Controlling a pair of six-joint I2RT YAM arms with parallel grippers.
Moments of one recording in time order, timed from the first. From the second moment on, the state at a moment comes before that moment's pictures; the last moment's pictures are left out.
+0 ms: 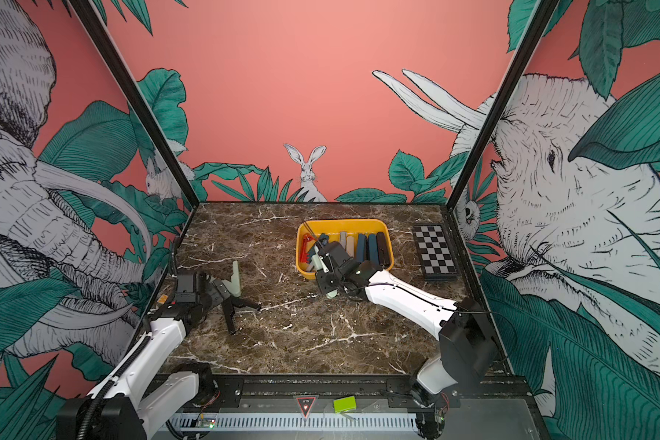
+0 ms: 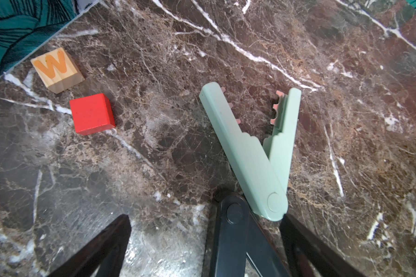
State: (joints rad) left arm -0.03 0.94 0.49 -0.45 -0.23 -0.60; right arm 0.77 1.51 1.14 -0.47 0.10 0.30
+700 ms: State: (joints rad) left arm -0.03 0.95 0.48 -0.45 -0.23 -0.60; right arm 0.52 2.00 1.55 -0.54 0.29 0.42
